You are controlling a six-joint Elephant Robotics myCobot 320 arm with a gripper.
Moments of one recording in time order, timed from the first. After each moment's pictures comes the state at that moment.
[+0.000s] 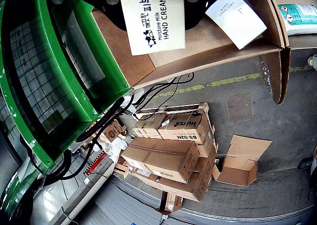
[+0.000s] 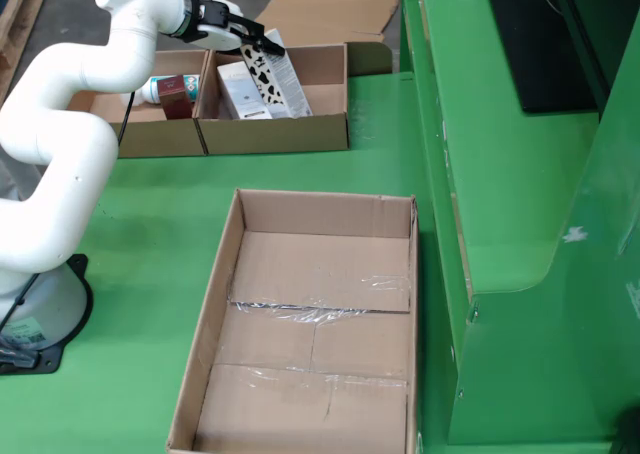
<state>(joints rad) 1.31 -1.43 -0.02 0.52 0.95 -0.07</state>
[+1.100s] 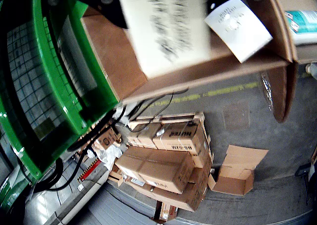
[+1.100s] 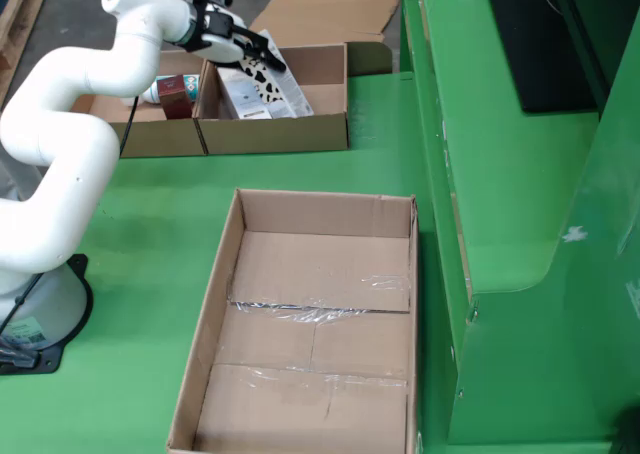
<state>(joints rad) 1.30 -1.44 -0.02 0.50 0.96 -0.07</state>
